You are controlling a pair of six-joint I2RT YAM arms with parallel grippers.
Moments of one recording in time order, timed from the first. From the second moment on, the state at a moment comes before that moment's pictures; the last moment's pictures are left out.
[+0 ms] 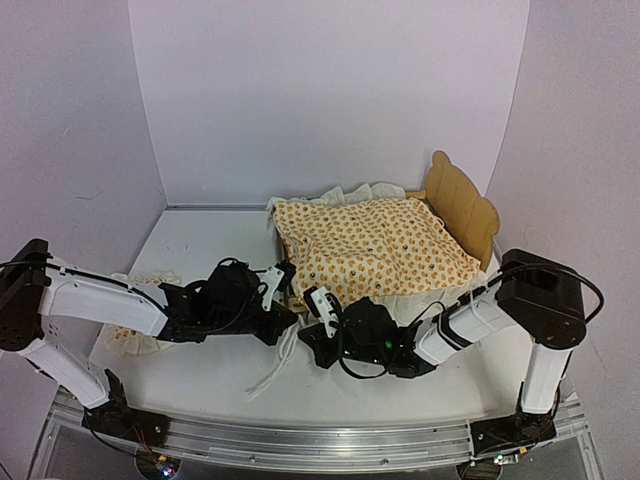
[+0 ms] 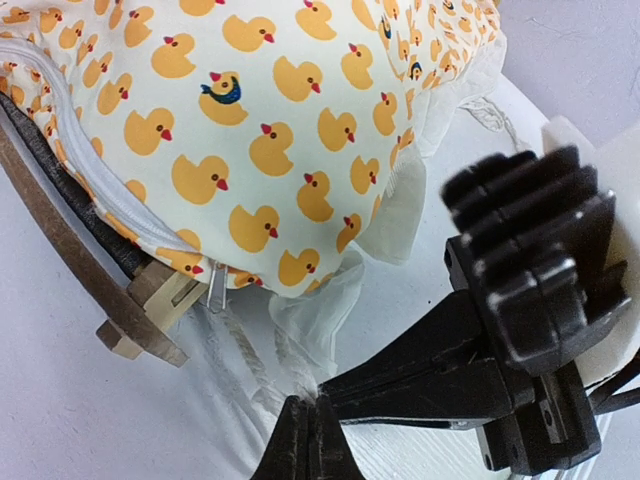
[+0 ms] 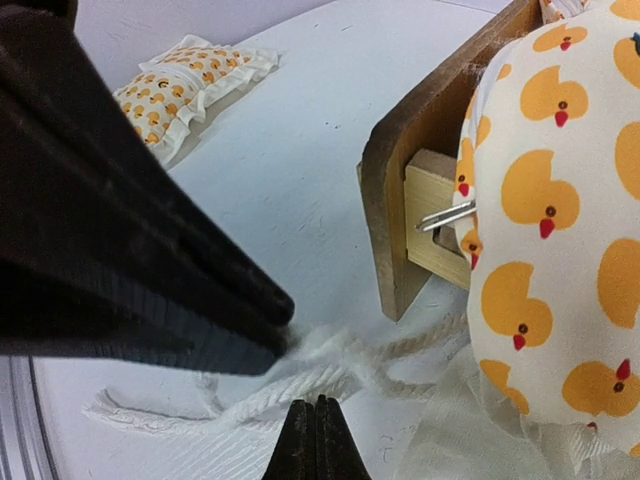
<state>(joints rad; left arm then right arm) -1.05 1.47 0.74 0.13 -0.07 -0.36 1.12 1.90 0.77 0.69 0.08 0.29</state>
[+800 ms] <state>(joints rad) -0.99 1.47 0.72 0.13 0.06 -0.40 1.11 1.77 0.70 0.62 -0.01 0.34</state>
